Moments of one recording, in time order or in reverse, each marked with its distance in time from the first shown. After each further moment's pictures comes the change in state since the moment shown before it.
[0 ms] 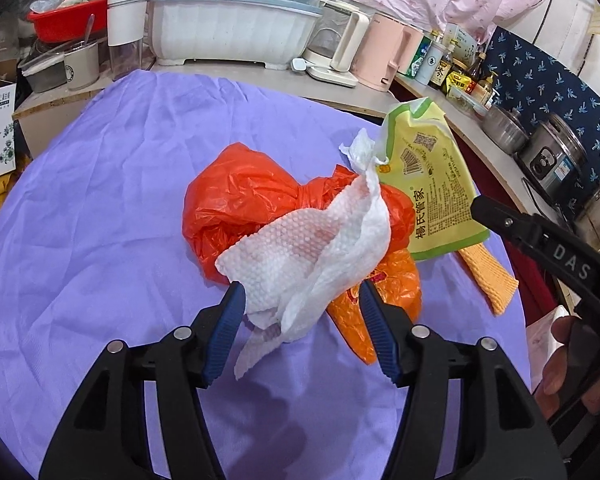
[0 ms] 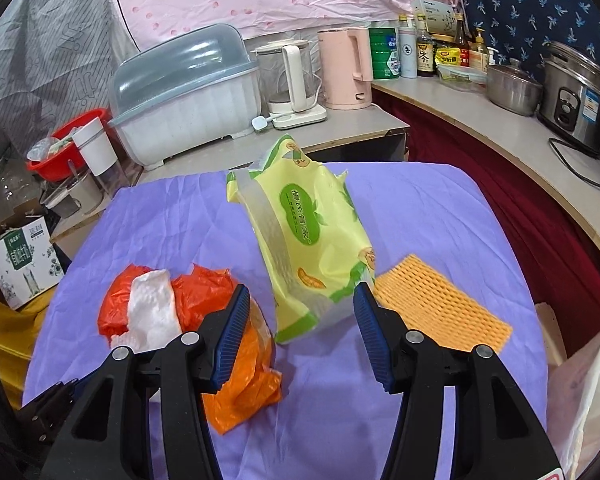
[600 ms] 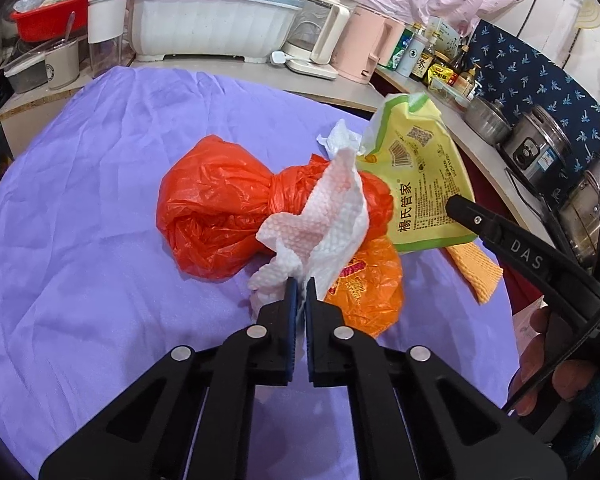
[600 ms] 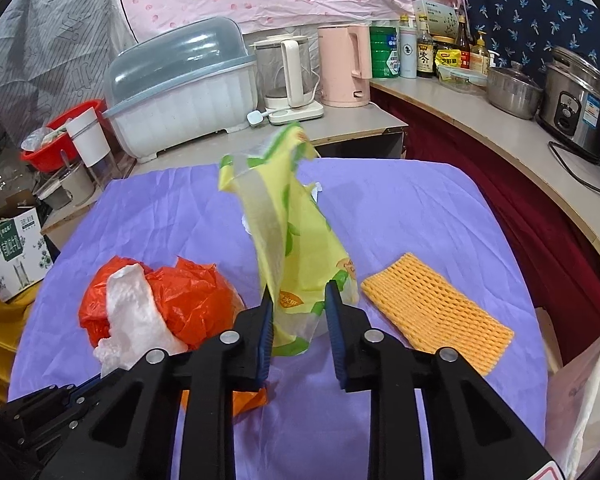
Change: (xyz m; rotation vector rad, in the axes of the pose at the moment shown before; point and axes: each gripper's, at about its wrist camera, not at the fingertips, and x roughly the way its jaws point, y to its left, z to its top) left arm -0.004 -0.008 -0.005 0.030 0.017 -0.064; right arm 0.002 -0.005 -0.009 -0.018 -0.005 -0.018
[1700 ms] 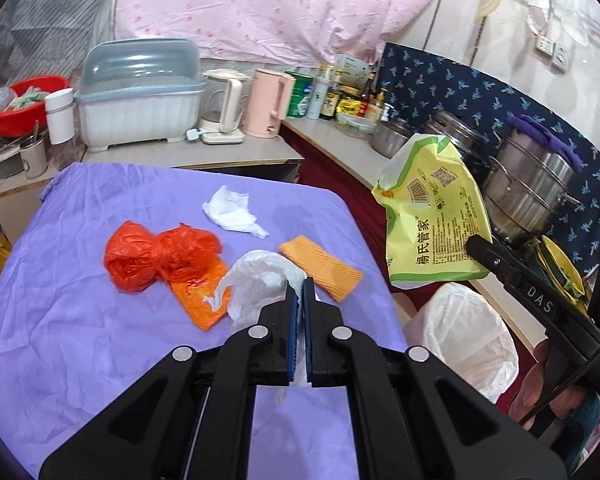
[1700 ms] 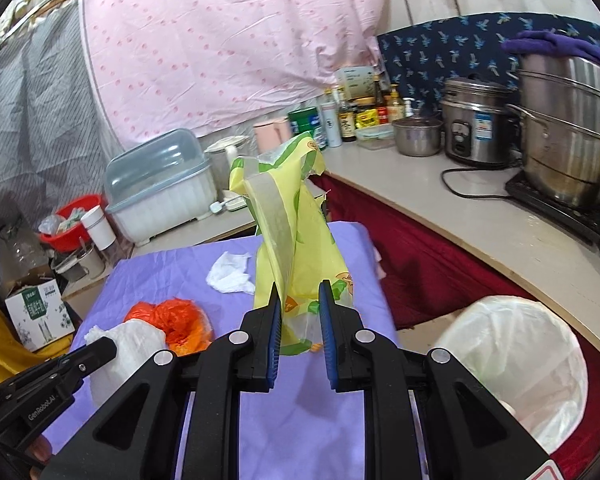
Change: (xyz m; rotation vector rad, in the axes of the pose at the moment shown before) left arm -0.131 -0.139 -0.026 0.191 -0.166 -0.130; right arm -0.209 -0.120 -0.036 0.165 -0.244 -0.057
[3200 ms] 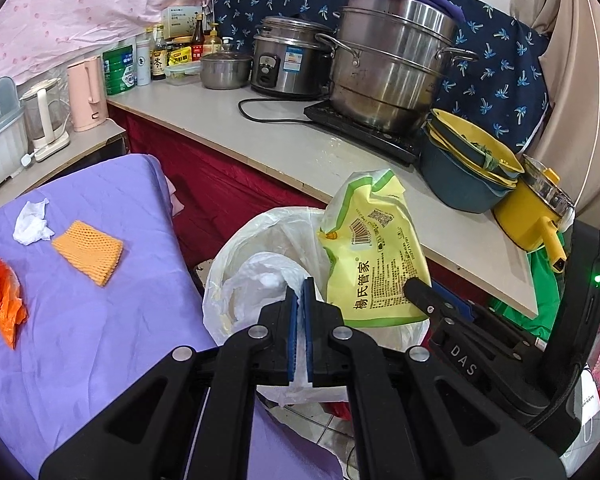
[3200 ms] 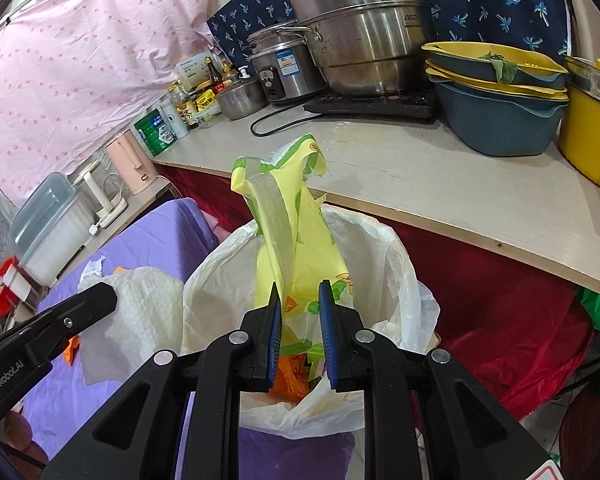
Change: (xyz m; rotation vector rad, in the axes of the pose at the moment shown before) left arm 0.090 -0.251 -0.066 0.338 0.198 -0.253; right arm -0.052 -0.222 -0.086 0.323 0.073 -0.271
